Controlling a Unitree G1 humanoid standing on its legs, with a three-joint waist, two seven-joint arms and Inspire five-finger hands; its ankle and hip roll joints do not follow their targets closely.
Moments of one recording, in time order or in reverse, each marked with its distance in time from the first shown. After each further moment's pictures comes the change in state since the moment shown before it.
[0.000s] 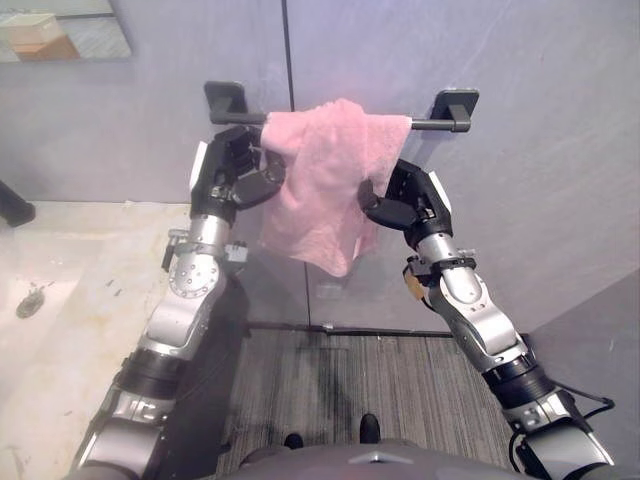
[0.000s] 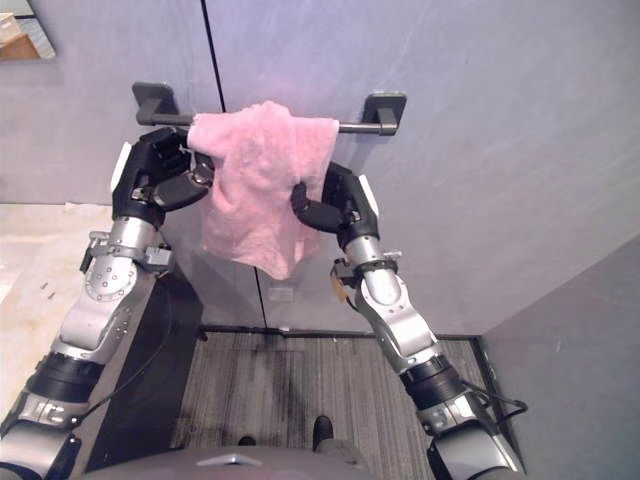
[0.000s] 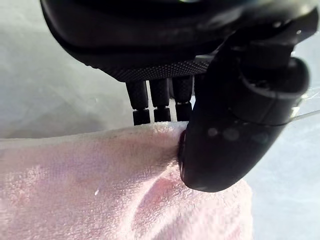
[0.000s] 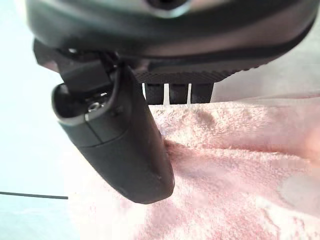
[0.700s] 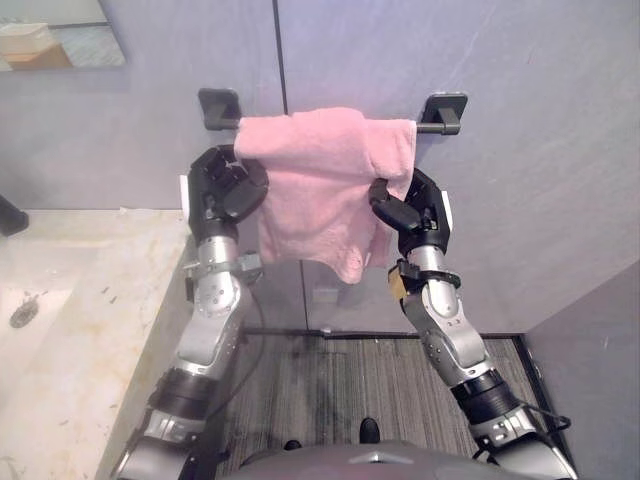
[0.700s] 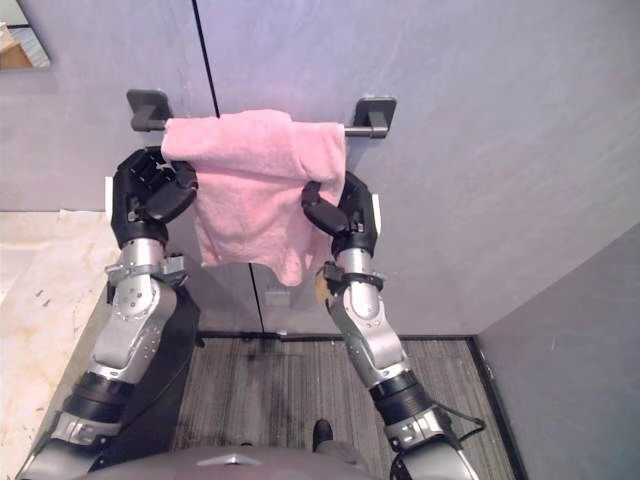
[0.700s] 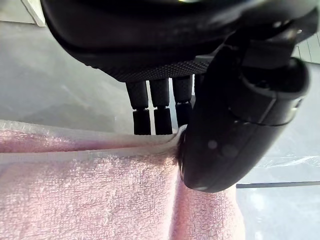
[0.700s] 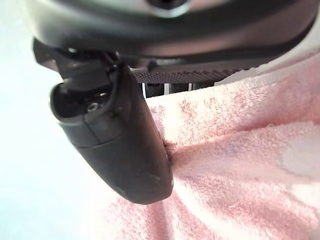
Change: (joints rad) left arm 0.075 -0.182 -0.033 0.001 -0.009 -0.090 0.319; right arm 0.065 0.204 0.011 0.030 0.070 -0.129 -0.242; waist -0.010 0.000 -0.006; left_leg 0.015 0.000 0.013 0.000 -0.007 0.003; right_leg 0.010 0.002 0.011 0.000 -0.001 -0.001
